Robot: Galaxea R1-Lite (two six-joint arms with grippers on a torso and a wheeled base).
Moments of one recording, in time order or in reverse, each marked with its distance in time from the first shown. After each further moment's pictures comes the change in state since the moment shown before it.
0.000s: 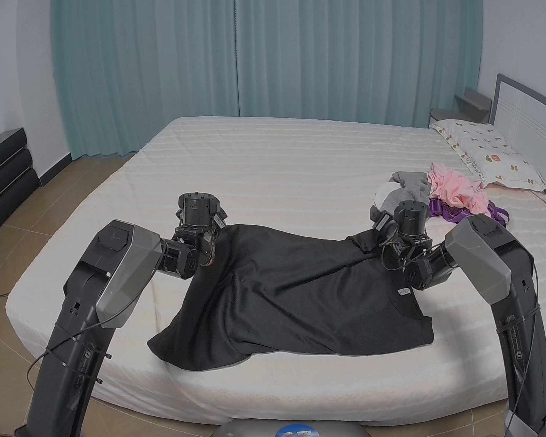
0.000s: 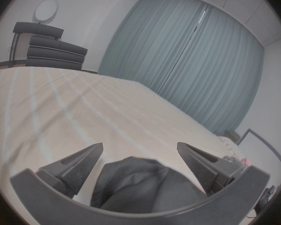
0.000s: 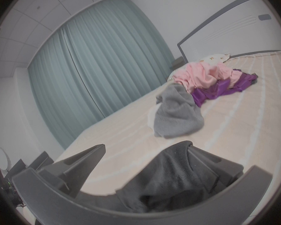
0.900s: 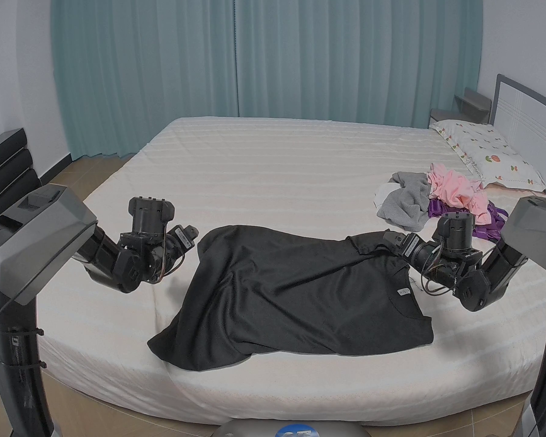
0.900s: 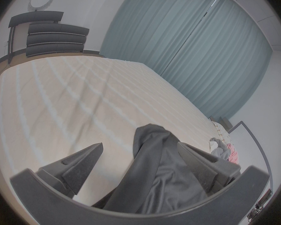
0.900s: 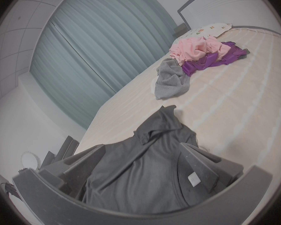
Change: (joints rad) left arm 0.057 -0.479 0.785 -0.099 -0.224 -0.077; right arm -0.014 -0.438 0.726 -0.075 0.338 0.142
